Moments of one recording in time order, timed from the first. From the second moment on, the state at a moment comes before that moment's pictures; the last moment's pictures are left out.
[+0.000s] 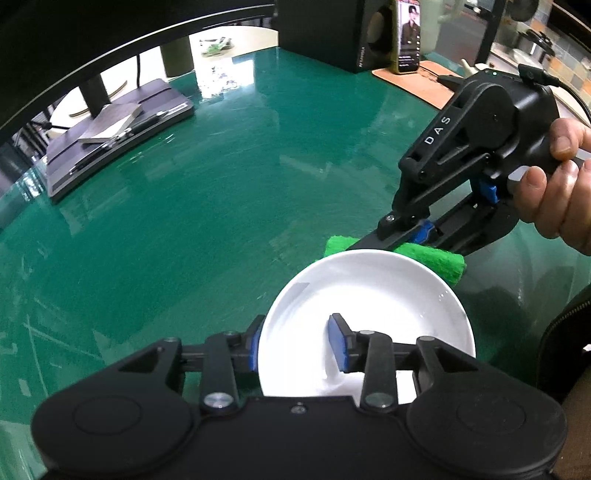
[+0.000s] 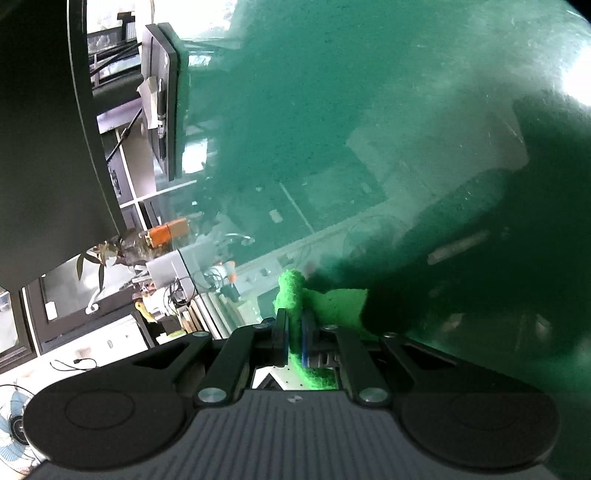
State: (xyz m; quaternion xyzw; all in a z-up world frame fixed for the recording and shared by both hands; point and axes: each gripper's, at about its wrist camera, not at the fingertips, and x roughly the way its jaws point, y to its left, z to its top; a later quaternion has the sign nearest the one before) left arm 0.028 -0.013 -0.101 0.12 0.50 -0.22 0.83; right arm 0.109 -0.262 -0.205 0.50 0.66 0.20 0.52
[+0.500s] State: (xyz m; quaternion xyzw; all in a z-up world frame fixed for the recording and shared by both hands) left arm 0.022 -0.016 -0.100 0.11 0.50 -0.20 0.84; right arm 0.137 -0.223 -0.196 0.47 0.67 0.26 0.52
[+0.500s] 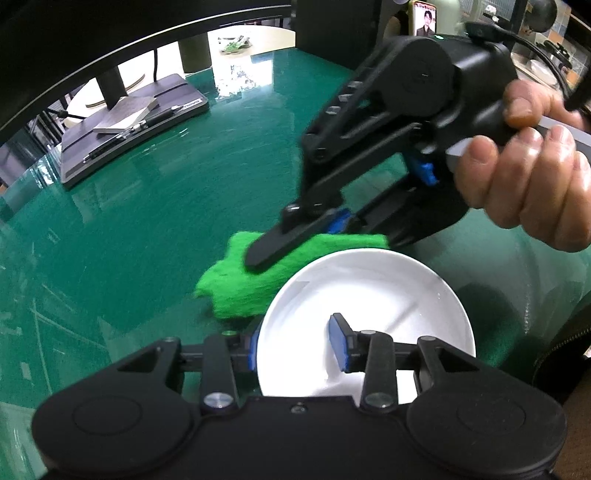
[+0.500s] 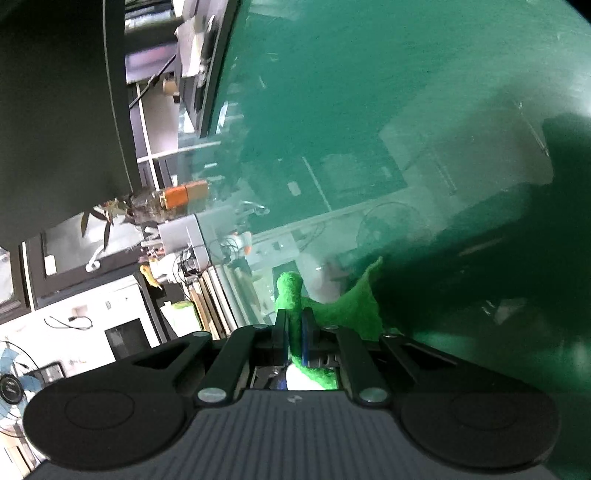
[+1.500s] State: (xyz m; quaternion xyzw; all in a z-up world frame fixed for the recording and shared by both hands) left arm 0.015 -0.028 -0.099 0.14 0.49 -0.24 0.82; right arm 0.113 -0.263 -0.197 0.51 0.64 0.23 0.52
